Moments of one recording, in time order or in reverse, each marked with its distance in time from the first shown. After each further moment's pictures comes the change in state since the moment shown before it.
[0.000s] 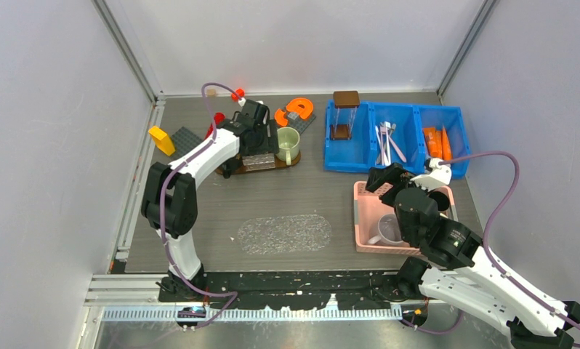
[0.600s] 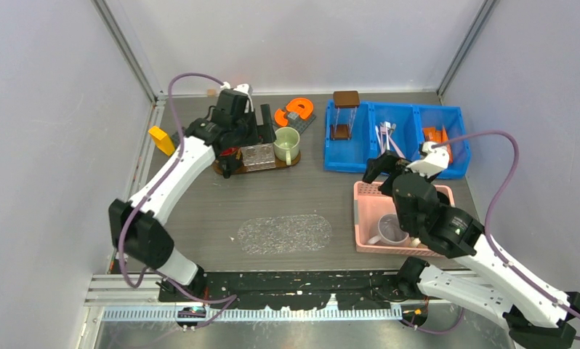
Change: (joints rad) left arm 0.001 -0.294 0.002 -0.075 0.068 0.017; right arm 0.000 0.138 0.179 -0.070 0.008 -0.117
